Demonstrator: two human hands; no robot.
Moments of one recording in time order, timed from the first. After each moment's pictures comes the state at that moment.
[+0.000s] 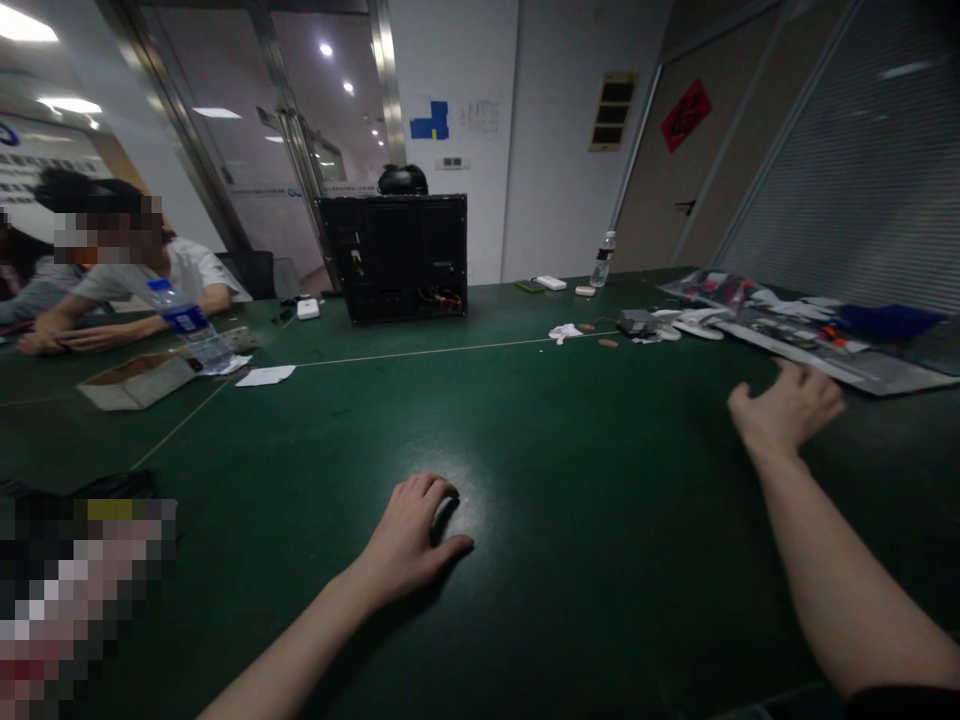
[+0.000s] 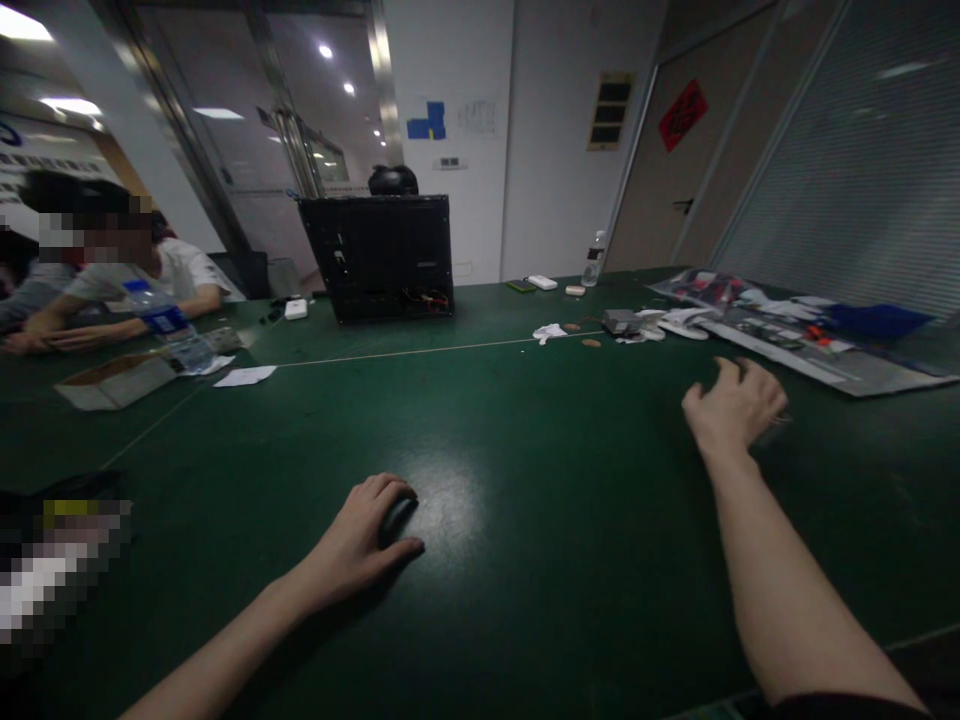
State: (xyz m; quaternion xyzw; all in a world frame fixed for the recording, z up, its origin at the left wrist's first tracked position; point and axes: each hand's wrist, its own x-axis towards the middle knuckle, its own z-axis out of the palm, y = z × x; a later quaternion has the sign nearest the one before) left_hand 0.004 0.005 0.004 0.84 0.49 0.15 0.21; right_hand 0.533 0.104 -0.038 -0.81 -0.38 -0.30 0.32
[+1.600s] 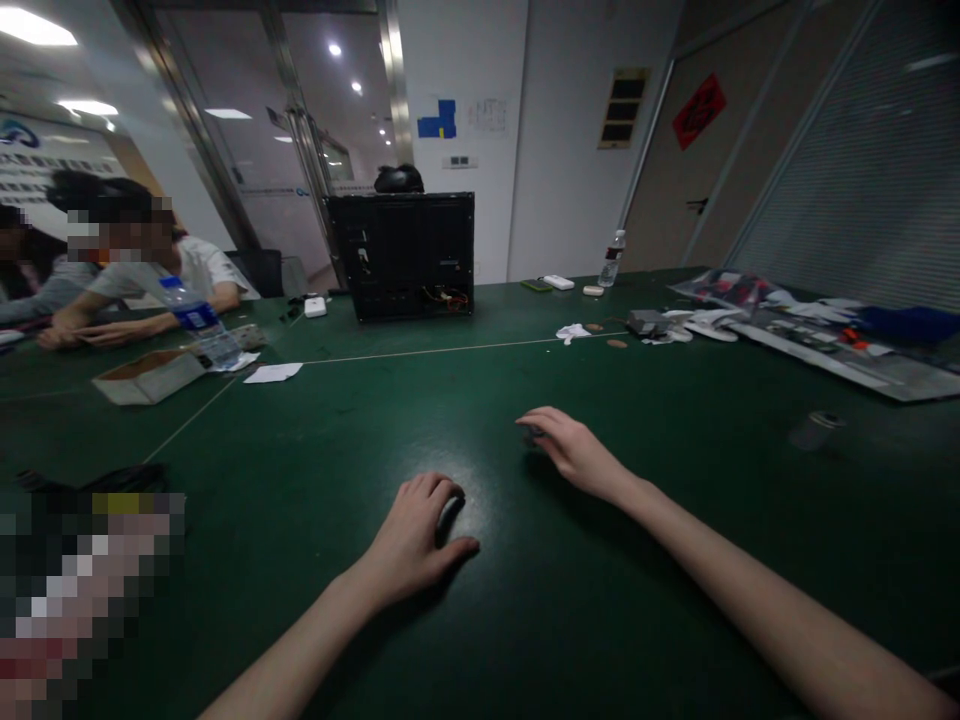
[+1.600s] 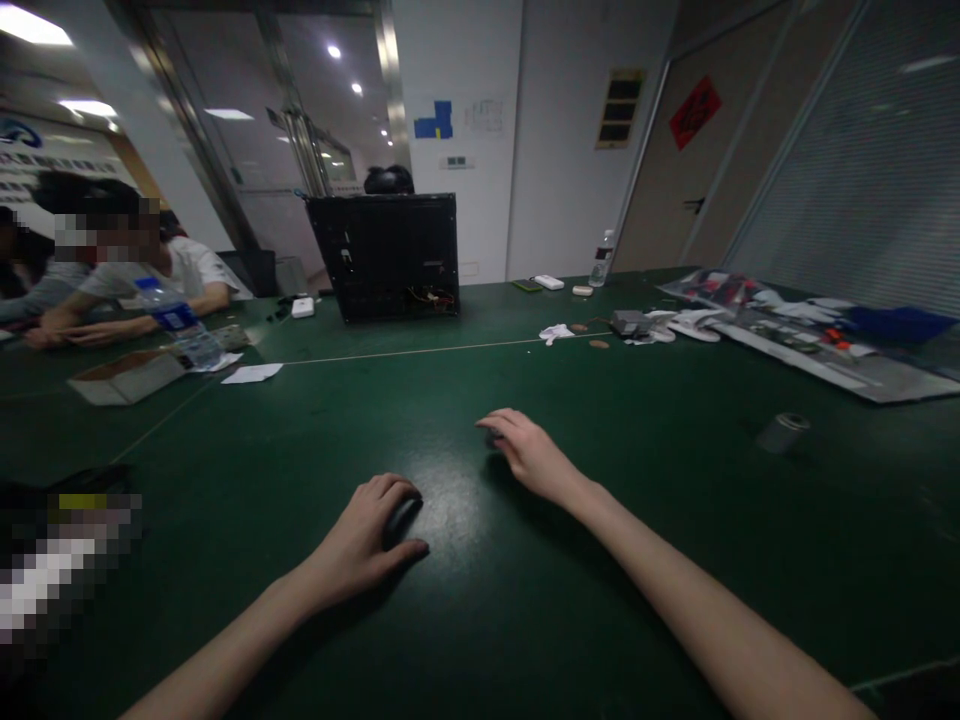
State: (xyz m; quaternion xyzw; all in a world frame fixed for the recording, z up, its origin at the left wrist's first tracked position) left_hand 0.003 0.007 0.005 0.84 0.48 0.15 0.21; right_hand 0.278 0.077 -0.007 -0.39 -0.84 0.15 0.33
